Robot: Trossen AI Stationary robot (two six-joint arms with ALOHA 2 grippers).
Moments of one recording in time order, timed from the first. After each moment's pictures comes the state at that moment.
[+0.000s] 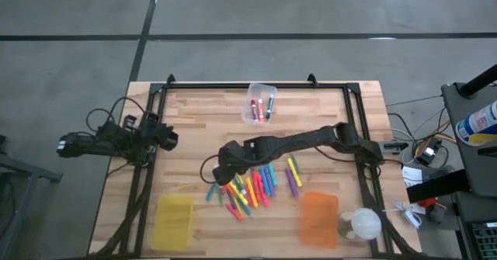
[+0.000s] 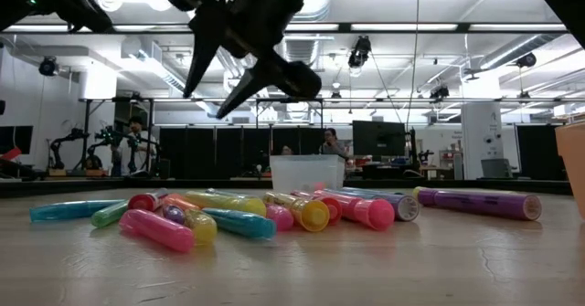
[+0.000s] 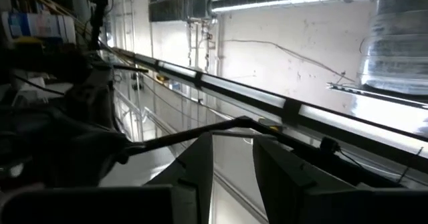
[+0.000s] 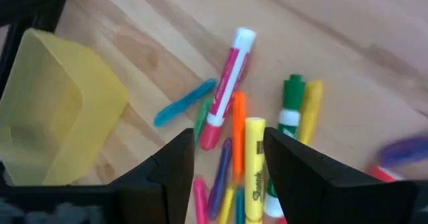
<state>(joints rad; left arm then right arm) -0.07 0.14 0.10 0.63 -0.08 -1.57 0.14 2.23 1.97 -0.74 0.00 1.13</state>
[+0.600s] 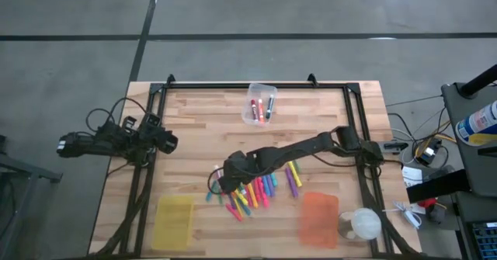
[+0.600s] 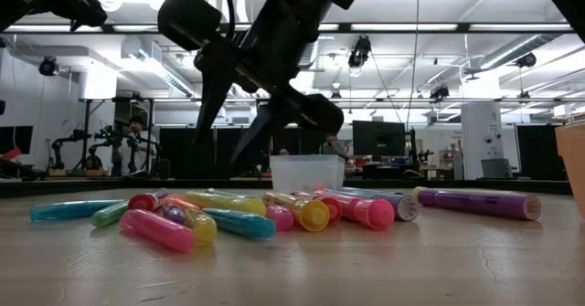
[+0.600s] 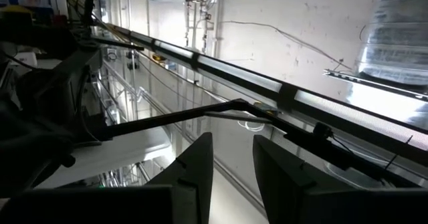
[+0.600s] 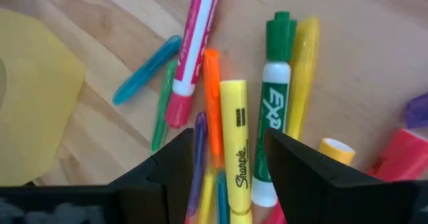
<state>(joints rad) -0.07 0.14 0.10 0.64 -0.01 -1.61 0.18 2.24 1.81 -0.62 0.00 1.23</state>
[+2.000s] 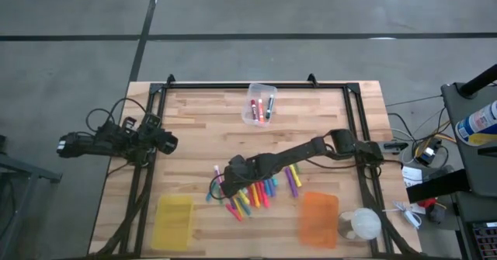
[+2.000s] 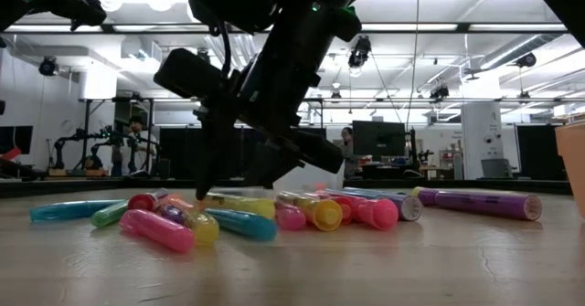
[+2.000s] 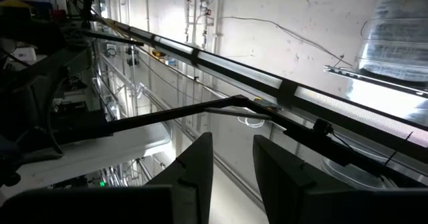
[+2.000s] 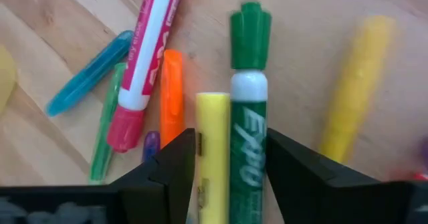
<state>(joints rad) -0.07 0.14 0.10 0.64 0.01 -1.61 0.18 2.31 1.75 -0.54 0.09 1.17</state>
